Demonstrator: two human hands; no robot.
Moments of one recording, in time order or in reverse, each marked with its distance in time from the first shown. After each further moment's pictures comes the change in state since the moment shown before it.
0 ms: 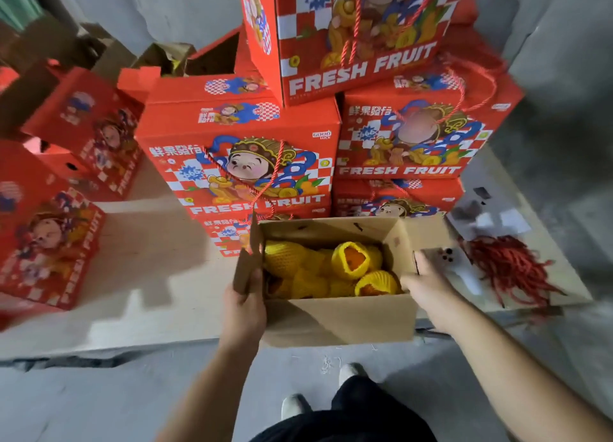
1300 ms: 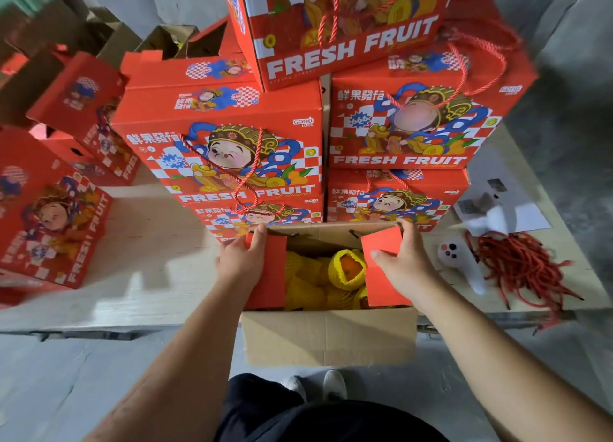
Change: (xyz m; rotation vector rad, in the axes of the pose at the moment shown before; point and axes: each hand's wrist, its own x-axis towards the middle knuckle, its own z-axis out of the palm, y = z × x) left_hand 0.062 0.012 0.032 0.649 -0.052 -0.226; right_hand 0.020 -0.022 0.003 -0.089 0.046 -0.181
